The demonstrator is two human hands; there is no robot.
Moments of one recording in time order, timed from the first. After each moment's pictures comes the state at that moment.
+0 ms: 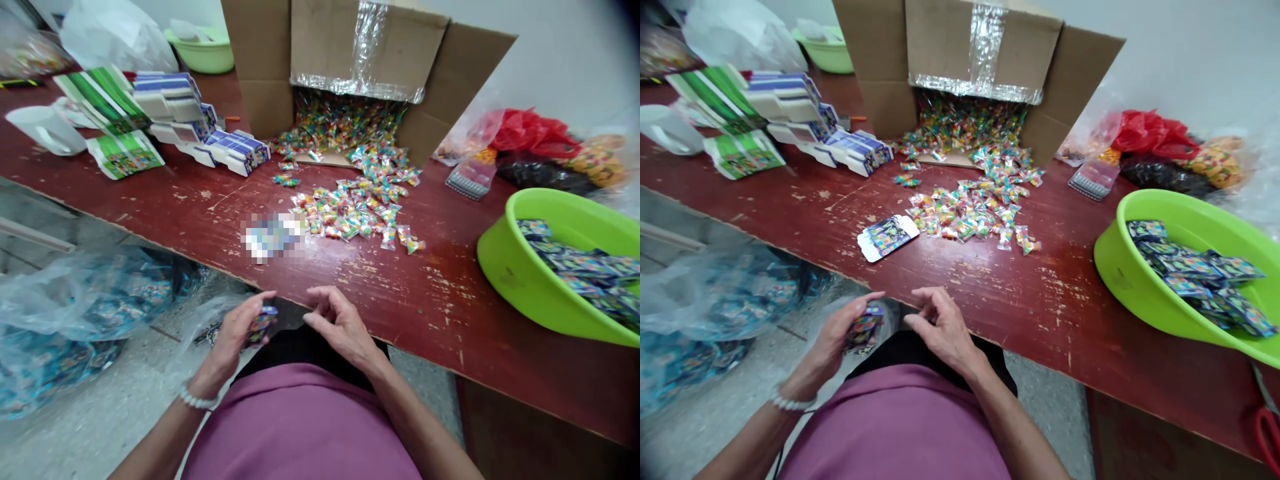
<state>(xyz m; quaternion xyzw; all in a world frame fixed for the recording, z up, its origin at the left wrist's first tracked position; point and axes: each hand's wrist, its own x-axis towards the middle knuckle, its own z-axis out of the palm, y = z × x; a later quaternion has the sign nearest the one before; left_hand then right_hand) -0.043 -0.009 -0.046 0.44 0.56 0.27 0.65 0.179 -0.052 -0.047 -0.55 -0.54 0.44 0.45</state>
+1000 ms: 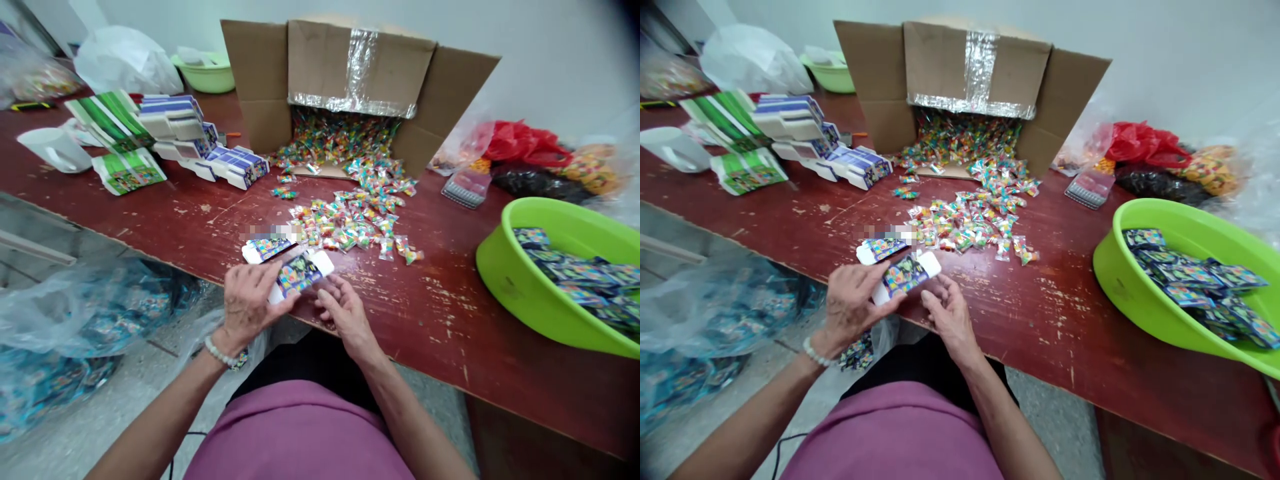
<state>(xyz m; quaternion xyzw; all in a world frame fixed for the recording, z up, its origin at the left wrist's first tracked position) -0.004 0.058 -0.035 0.86 0.42 0.27 -0.06 0.181 -0.021 -0.051 -0.53 -0.27 0.55 0.58</state>
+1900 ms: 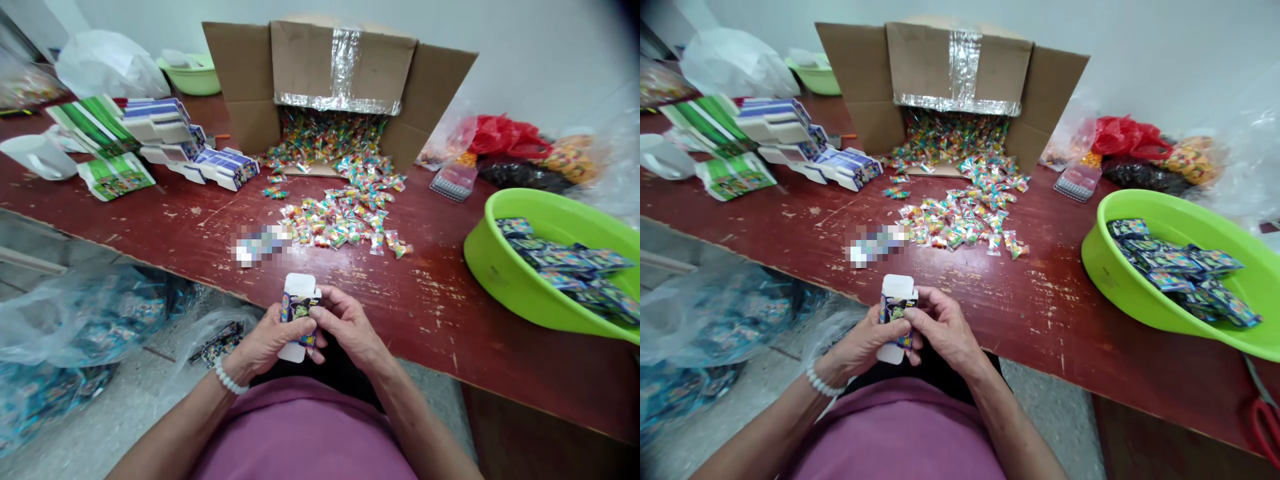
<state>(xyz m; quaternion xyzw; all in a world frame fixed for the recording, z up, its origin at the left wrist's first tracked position) 0.037 0.000 -0.016 0.40 0.34 0.20 0.83 0.189 -0.048 -0.016 -0.40 -0.36 0.65 0.54</state>
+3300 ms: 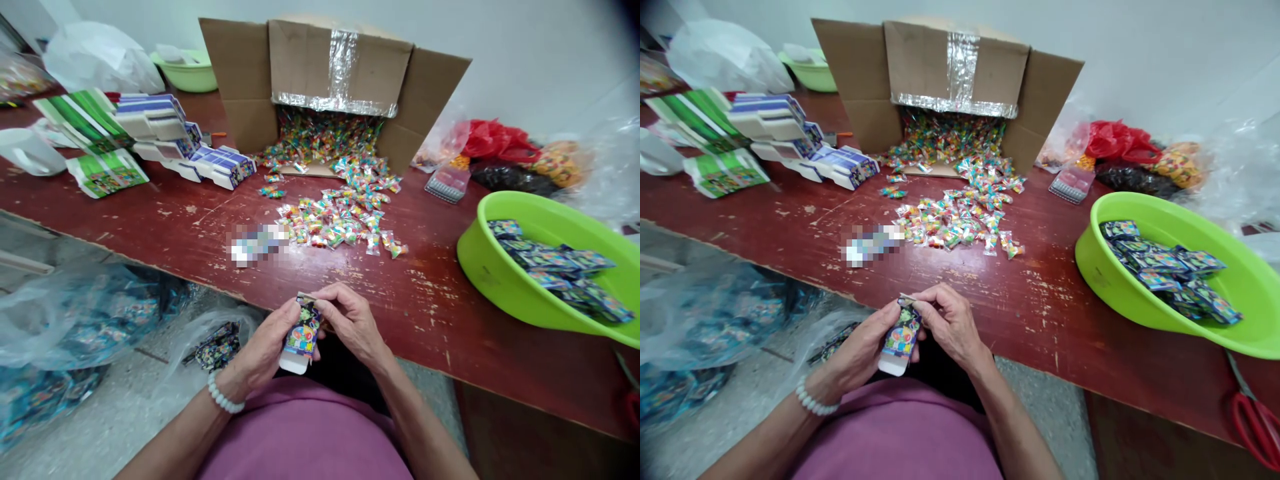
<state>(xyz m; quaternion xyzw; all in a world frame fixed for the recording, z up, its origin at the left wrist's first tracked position) 0.038 -0.013 -0.009 0.35 0.35 0.22 0.84 0.208 -0.046 -0.020 -0.53 -0.50 0.41 0.54</state>
